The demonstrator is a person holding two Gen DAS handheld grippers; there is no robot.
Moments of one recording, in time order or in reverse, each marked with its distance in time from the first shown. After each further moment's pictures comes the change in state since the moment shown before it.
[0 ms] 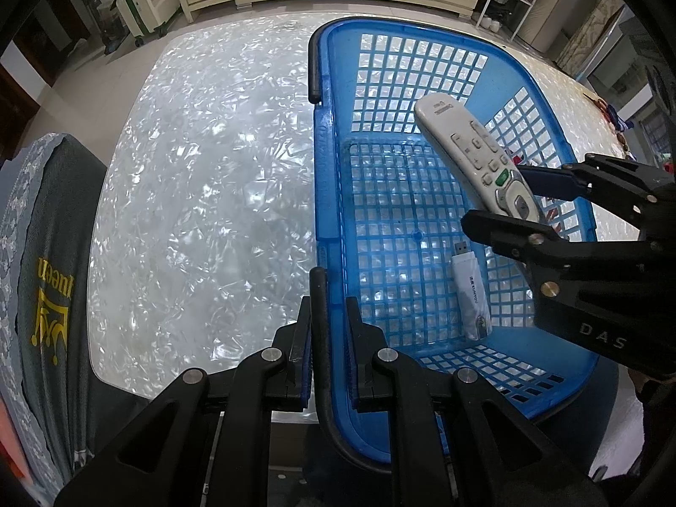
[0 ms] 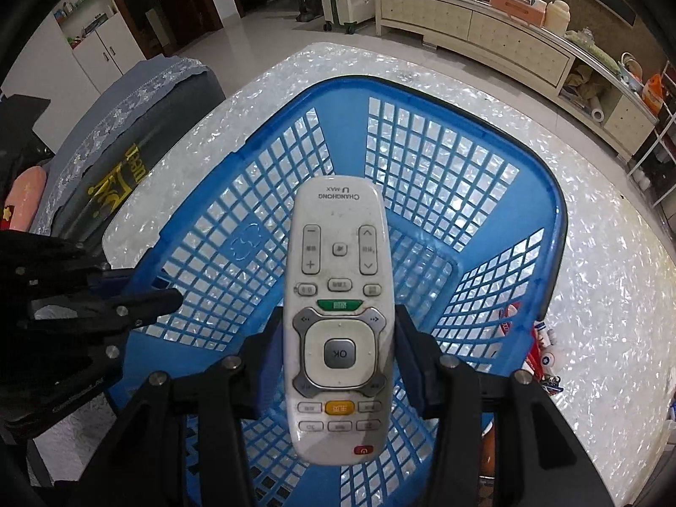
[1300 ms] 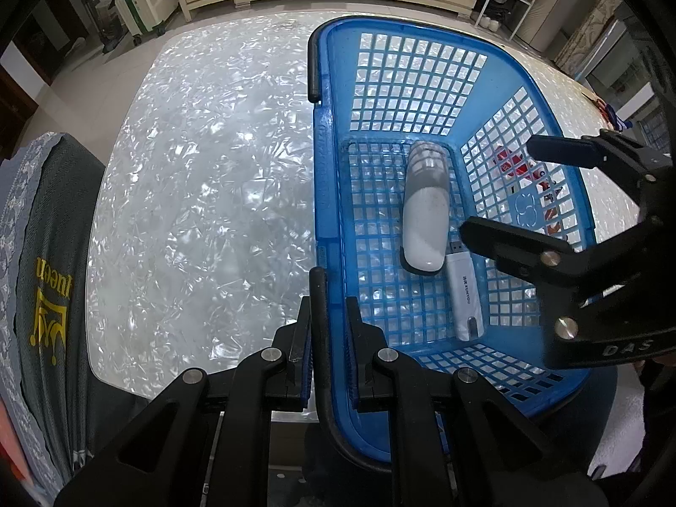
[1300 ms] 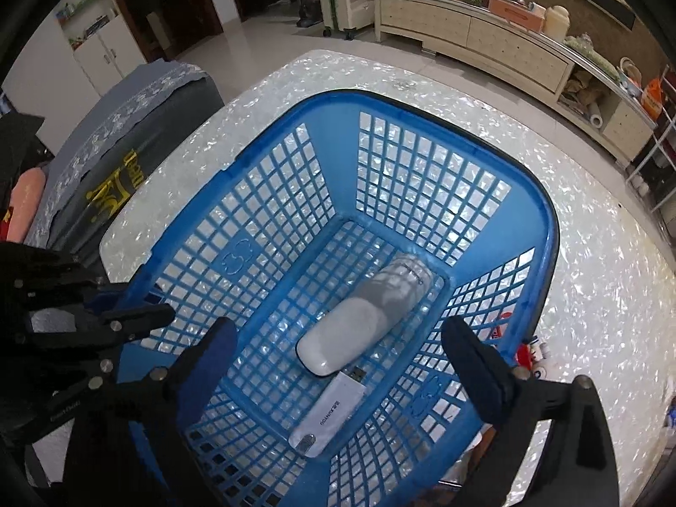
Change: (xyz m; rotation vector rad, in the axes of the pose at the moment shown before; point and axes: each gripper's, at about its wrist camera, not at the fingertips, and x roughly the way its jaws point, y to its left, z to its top) left arm -0.002 0.001 0.001 0.001 0.004 -0.007; right arm -0.002 0.000 0.004 -0.013 -0.023 -0.004
